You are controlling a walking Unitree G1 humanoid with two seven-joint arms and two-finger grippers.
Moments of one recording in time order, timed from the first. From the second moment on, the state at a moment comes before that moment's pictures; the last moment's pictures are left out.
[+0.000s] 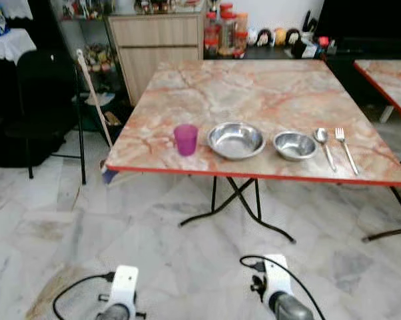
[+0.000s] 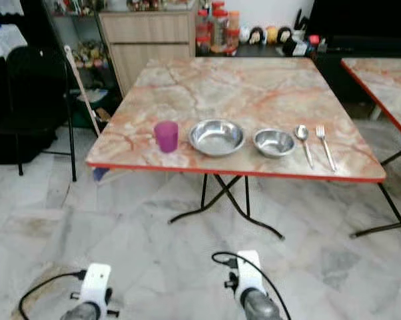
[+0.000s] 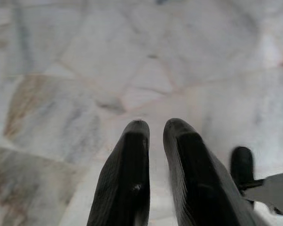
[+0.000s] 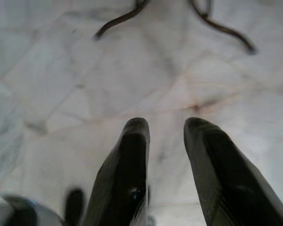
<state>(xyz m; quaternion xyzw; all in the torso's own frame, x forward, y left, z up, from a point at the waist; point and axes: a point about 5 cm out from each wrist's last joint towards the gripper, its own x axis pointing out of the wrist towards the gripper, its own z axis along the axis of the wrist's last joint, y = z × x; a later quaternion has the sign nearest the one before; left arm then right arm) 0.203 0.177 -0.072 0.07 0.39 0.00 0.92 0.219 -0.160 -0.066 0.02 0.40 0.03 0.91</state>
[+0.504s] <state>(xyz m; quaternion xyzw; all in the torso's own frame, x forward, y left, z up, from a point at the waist) 0.206 0.176 -0.070 0.06 0.39 0.01 0.92 0.218 -0.168 -0.066 0.01 0.40 0.02 0.92</state>
